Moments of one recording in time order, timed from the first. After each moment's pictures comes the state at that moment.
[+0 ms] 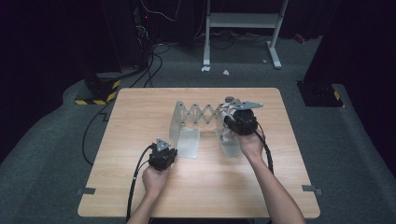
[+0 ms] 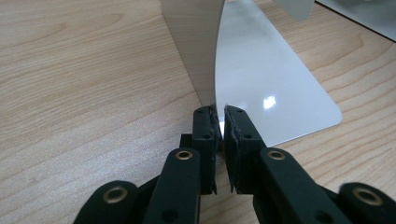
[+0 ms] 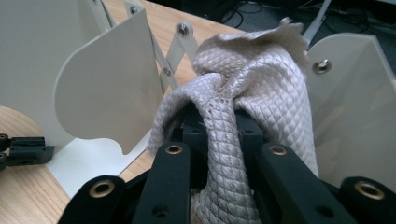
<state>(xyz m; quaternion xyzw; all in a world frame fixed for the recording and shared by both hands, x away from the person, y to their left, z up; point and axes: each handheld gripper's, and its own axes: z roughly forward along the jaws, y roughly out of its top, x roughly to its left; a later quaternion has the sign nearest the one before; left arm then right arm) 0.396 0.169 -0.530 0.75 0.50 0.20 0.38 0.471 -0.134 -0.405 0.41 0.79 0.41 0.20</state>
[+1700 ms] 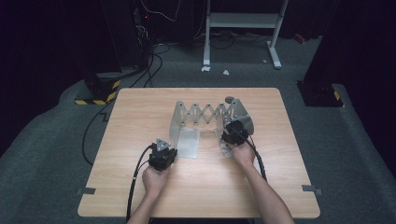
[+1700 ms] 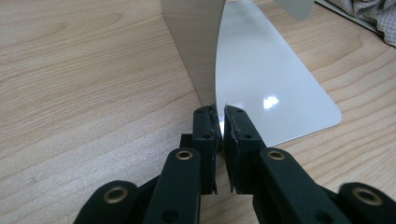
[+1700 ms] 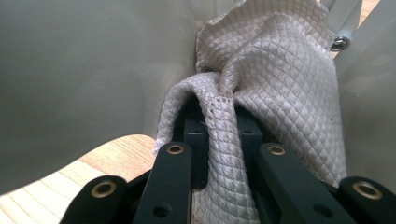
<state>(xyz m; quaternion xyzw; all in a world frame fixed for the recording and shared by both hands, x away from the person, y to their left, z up) 0.396 0.169 -0.530 0.75 0.50 0.20 0.38 0.501 -0.126 -0.504 0.47 0.81 0.33 0.13</state>
